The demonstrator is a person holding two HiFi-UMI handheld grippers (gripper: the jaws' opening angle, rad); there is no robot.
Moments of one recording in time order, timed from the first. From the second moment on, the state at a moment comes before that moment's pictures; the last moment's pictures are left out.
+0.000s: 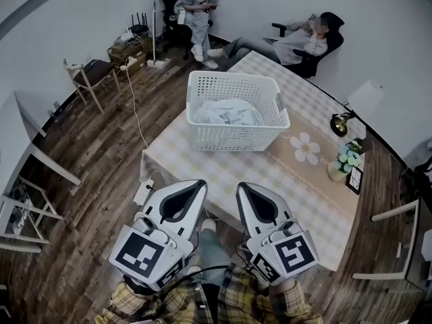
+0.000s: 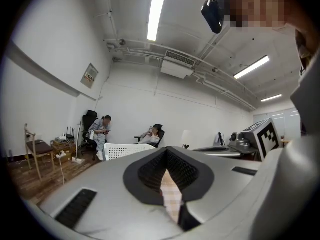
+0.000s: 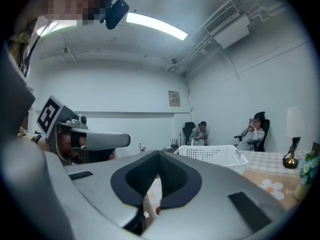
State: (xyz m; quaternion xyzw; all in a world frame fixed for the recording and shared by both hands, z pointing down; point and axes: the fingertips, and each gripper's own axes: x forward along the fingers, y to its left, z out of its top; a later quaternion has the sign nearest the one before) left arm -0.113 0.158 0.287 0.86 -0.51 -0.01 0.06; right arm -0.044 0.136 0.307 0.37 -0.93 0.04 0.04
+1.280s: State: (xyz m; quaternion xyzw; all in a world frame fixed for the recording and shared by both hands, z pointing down) left arm -0.129 -0.110 0.268 0.90 -0.43 0.02 0.07; right arm -0.044 -0.118 0.280 0.45 -0.89 0.05 0.05
